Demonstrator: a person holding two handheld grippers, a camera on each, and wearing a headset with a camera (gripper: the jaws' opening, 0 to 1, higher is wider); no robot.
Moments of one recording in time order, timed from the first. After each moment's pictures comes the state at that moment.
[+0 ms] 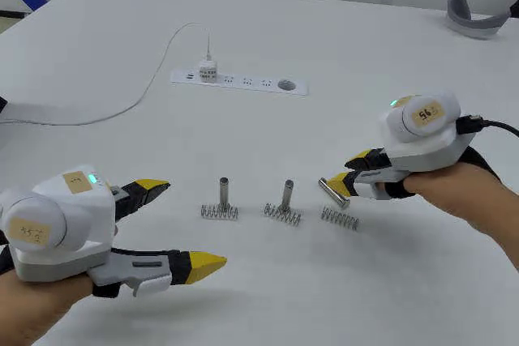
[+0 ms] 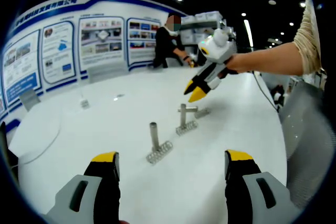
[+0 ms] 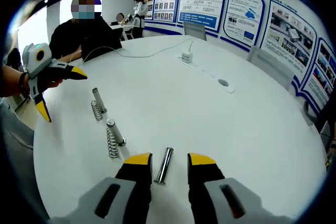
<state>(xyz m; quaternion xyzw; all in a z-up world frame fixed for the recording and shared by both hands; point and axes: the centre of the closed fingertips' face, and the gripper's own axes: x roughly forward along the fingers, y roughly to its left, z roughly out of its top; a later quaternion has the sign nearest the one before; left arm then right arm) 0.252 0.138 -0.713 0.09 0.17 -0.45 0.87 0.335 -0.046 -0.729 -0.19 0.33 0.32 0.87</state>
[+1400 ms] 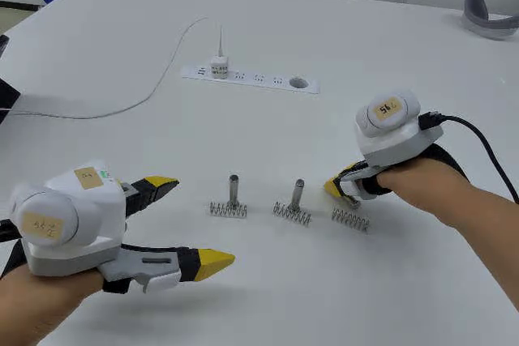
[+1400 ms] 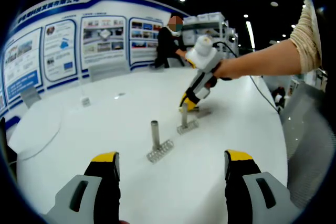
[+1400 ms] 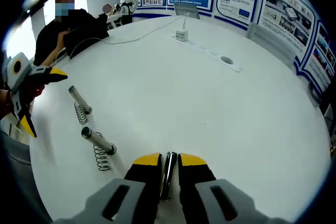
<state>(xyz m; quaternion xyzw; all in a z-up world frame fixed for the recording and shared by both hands) 0.253 0.138 -0.716 0.08 0.17 -0.45 0.87 0.347 -0.034 -0.765 -0.16 0.41 0.29 0.85</state>
